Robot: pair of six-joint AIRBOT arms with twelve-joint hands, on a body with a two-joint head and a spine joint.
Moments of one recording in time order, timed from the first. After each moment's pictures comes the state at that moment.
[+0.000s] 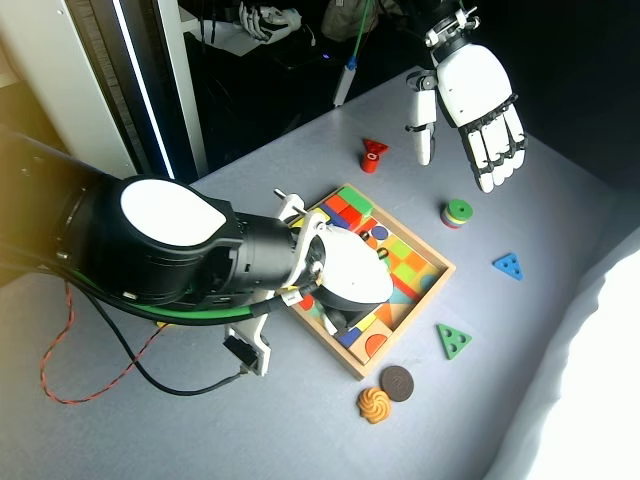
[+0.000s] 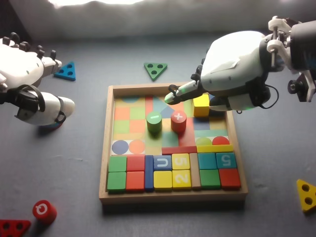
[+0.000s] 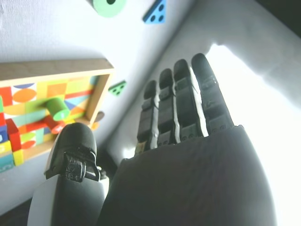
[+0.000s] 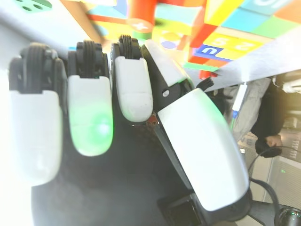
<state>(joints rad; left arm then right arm) 0.11 -0.75 0.74 -1.69 -0.67 2.78 -0.06 -1.26 1.42 -1.75 0.43 0.38</state>
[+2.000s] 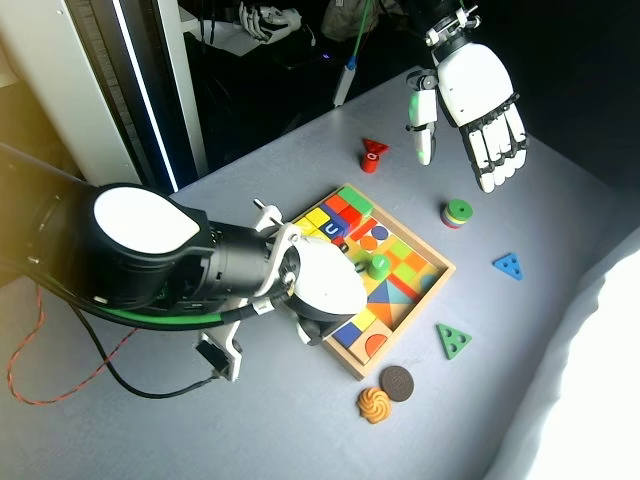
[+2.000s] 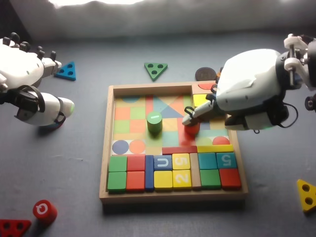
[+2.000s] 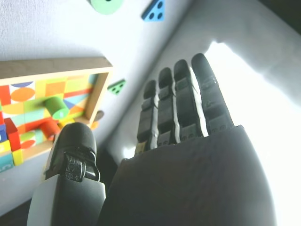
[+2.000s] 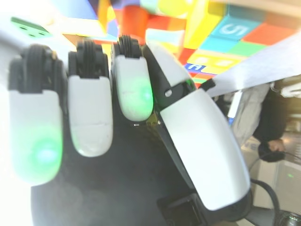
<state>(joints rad) 0.10 -0.75 0.74 -1.70 -0.67 2.79 -0.11 -1.17 1.32 -1.80 0.43 0.42</state>
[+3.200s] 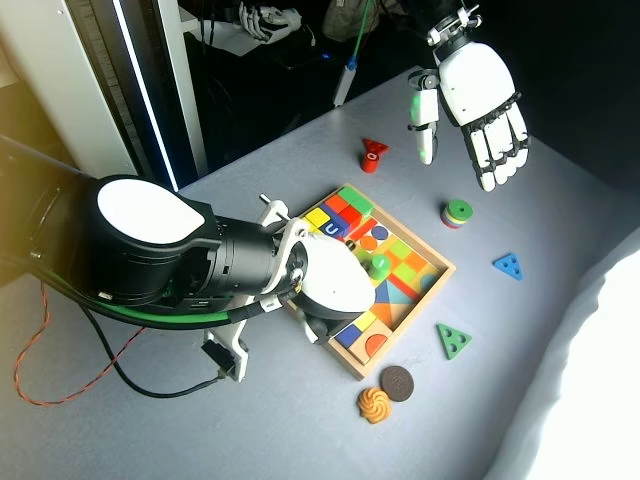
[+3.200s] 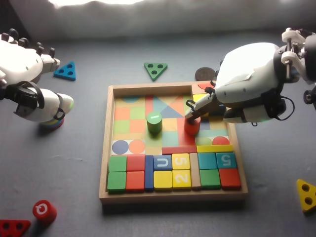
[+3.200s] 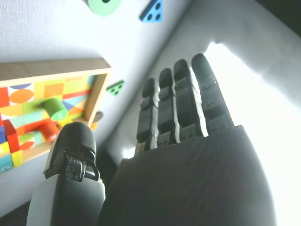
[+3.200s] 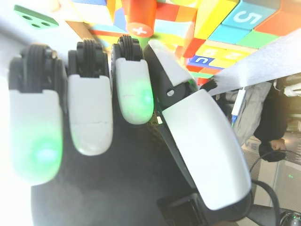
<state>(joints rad) 0.09 -0.75 0.74 -1.70 -0.67 2.80 -0.09 -1.20 1.36 -1.80 0.42 0.43</state>
